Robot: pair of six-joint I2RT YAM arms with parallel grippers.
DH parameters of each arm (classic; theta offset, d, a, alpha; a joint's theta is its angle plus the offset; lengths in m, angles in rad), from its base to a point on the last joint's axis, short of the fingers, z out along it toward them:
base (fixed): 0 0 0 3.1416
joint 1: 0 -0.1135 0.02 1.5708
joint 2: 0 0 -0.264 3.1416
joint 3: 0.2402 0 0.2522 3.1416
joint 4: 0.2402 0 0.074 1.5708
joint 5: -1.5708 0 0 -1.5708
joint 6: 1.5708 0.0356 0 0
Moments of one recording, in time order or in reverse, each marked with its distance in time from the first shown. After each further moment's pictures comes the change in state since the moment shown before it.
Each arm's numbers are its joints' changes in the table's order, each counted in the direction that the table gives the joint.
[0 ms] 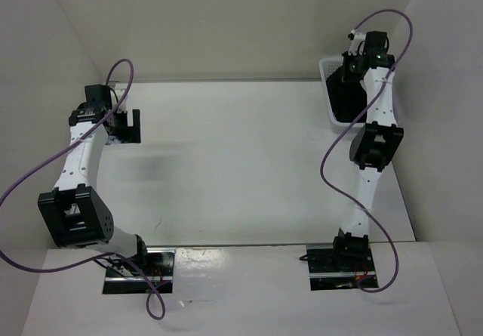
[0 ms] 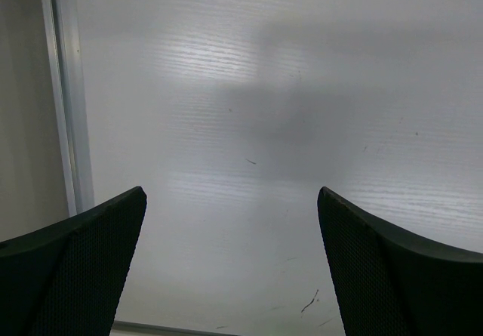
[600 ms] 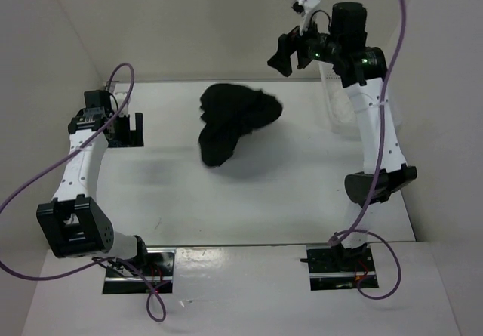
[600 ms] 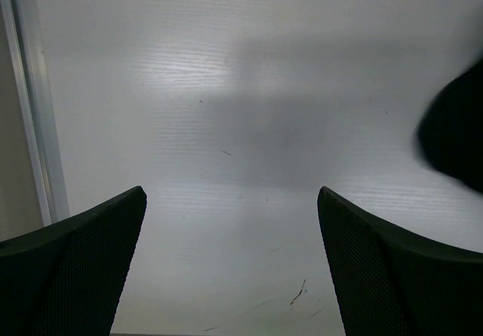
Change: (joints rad) left arm 0.000 -0.055 -0.053 -0.020 -0.080 0.006; right arm -0.430 -0.619 -0.138 -0.035 0.293 -0.059
